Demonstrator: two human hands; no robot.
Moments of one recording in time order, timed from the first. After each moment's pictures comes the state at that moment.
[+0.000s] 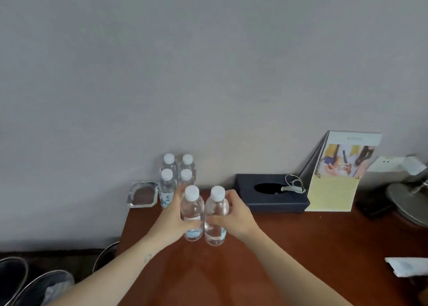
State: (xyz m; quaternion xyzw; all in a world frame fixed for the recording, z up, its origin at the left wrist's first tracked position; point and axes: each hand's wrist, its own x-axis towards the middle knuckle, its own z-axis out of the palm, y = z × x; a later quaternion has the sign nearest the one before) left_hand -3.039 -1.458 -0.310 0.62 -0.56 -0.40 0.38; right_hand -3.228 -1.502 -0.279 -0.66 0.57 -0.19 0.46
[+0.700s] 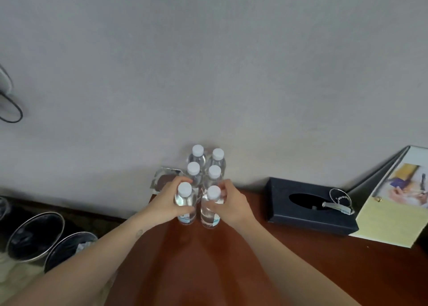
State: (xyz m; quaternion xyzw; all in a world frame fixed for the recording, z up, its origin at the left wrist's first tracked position) left_hand -2.957 -1.485 -0.348 0.68 -0.53 -0.37 0.34; right_hand -3.151 -1.559 -0.318 -0.74 0.53 -0.11 0.41
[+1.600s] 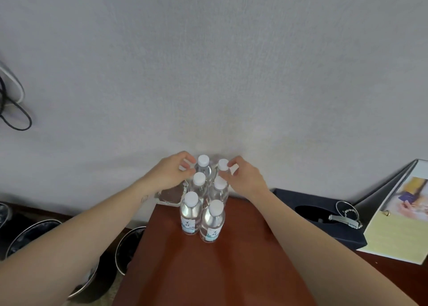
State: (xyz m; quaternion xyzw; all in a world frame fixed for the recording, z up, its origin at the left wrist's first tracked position) left_hand -2.922 -1.542 -0.272 0.73 -0.54 -0.31 0.28; right_hand -3.128 -1.627 -0.271 -0.78 0.54 -0.11 0.31
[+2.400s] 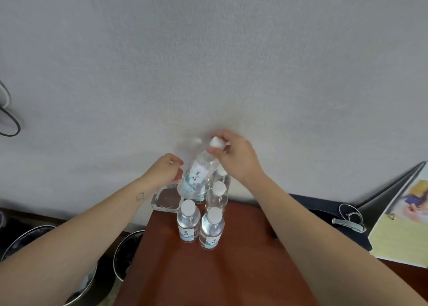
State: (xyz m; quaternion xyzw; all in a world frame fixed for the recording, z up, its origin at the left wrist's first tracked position) left_hand -2.920 -1.563 -0.271 0.77 -0.37 -0.38 0.37; right_hand -3.094 -1.638 -0.219 -0.81 0.42 -0.26 0.31
